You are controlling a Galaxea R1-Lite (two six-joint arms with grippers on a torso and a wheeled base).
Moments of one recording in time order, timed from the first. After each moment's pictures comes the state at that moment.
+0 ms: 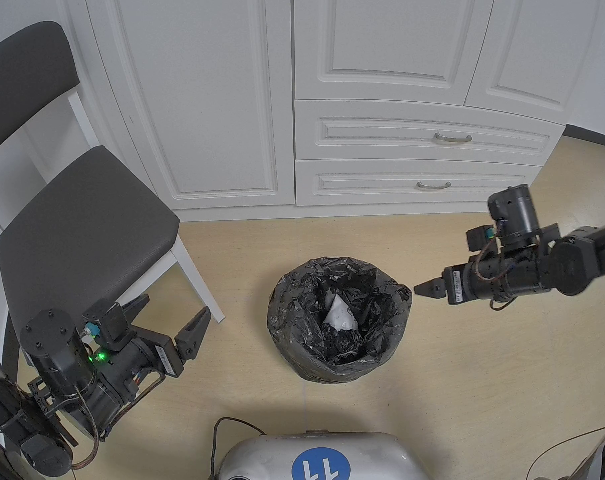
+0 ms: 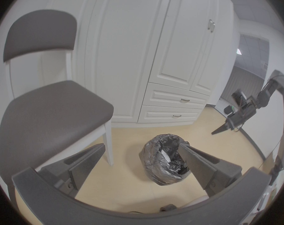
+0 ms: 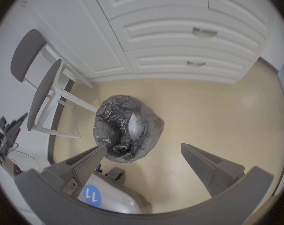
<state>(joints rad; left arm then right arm) -0.55 1.71 -0.08 -1.53 0.24 -0.14 0.34 1.82 -1.02 -0.11 0.03 0.11</state>
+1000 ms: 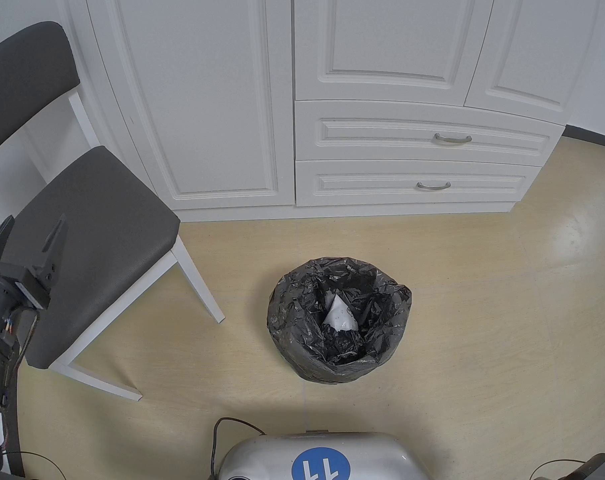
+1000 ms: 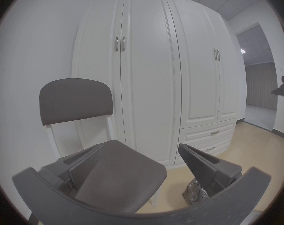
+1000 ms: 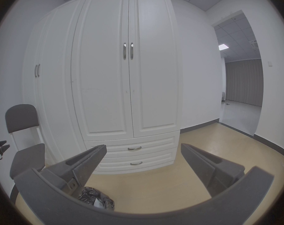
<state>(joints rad) -0.22 1.15 -0.14 -1.33 0.21 0.10 -0.03 0.85 -0.65 -0.49 -0.12 0.06</state>
